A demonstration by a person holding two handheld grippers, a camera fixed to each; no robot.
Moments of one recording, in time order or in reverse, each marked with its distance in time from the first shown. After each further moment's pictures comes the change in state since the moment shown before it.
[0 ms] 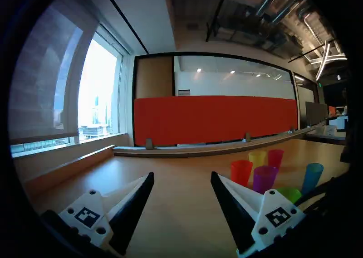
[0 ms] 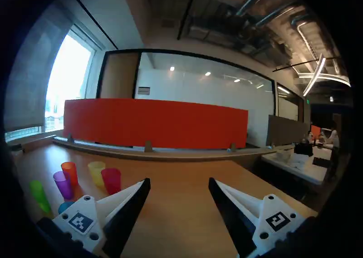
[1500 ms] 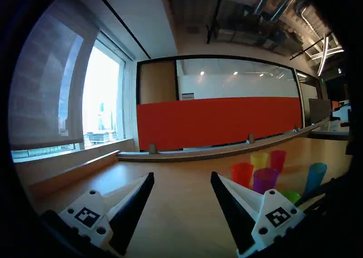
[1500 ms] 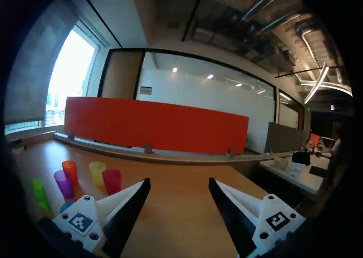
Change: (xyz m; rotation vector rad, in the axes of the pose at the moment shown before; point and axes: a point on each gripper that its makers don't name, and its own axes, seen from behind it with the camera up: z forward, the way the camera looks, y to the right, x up) left arm 0.007 0.015 -0.001 0.045 0.027 0.036; right arm 0.016 -0.007 -0.008 -0.001 0.007 -0.044
